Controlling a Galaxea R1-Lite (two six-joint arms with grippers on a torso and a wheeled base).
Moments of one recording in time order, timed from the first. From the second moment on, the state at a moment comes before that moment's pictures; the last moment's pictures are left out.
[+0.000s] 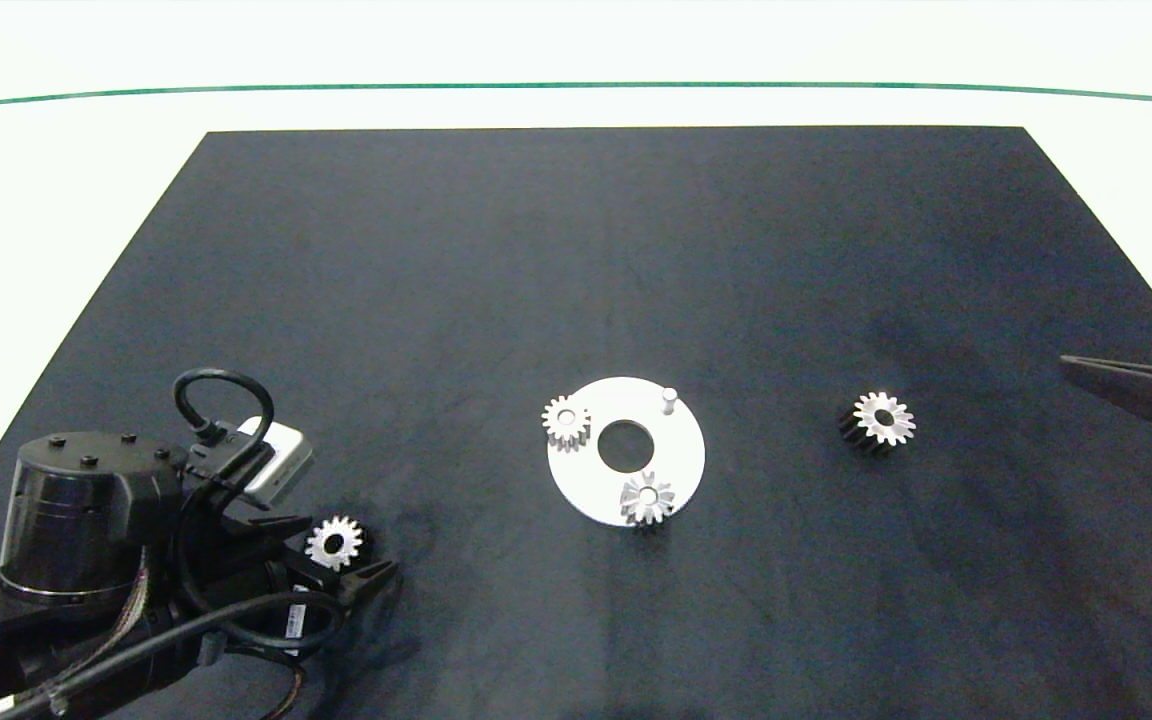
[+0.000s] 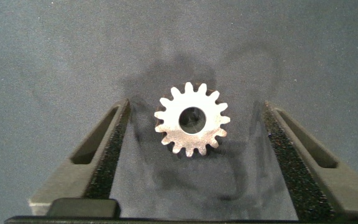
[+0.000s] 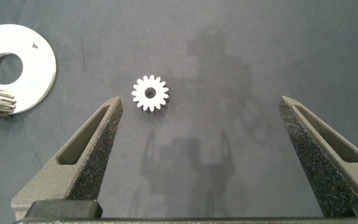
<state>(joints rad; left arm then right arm) -0.42 1.40 -0.43 -0.41 0.09 0.06 0.13 1.10 -0.91 0.08 0.02 -0.16</state>
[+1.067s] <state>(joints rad) -0.42 1.40 -0.42 -0.41 0.09 0.06 0.14 1.09 -0.91 0.08 0.01 -0.16</state>
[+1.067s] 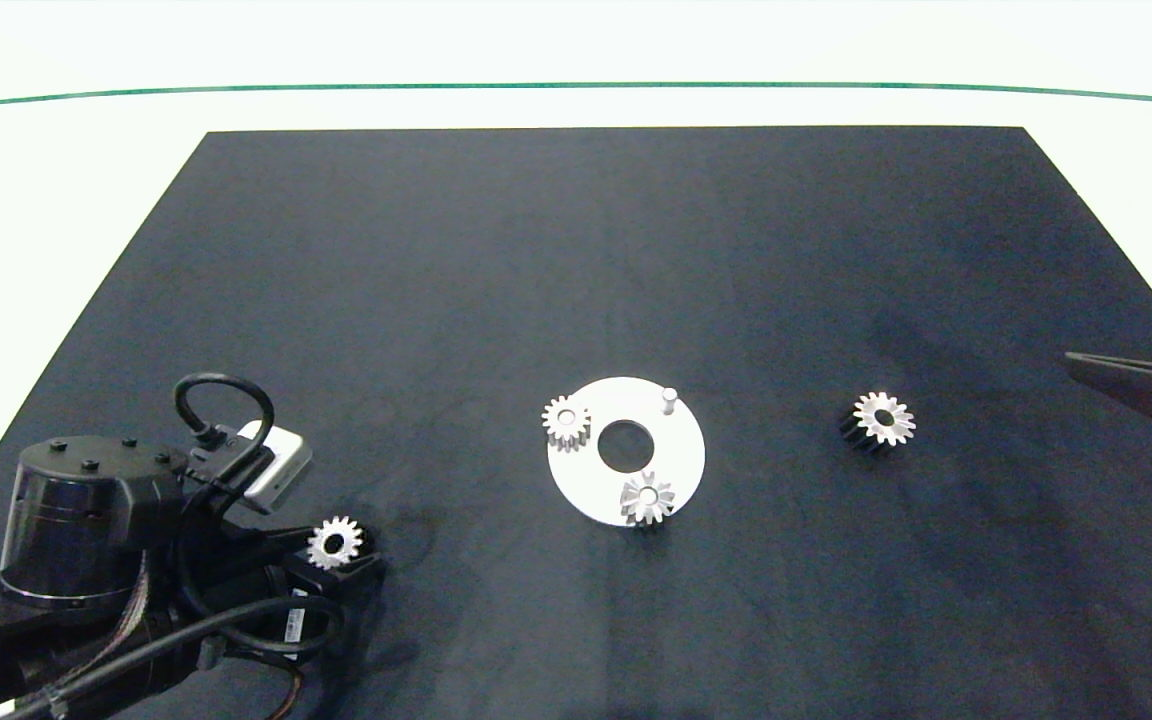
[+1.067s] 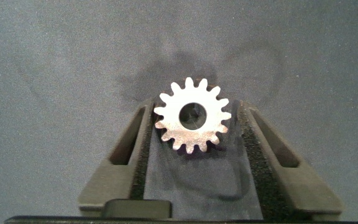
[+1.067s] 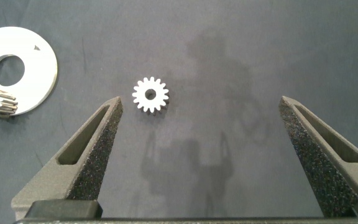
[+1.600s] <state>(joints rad) -0.43 1.40 -0.41 -0.43 0.10 0.06 0.14 1.09 -0.91 0.08 0.02 -0.16</state>
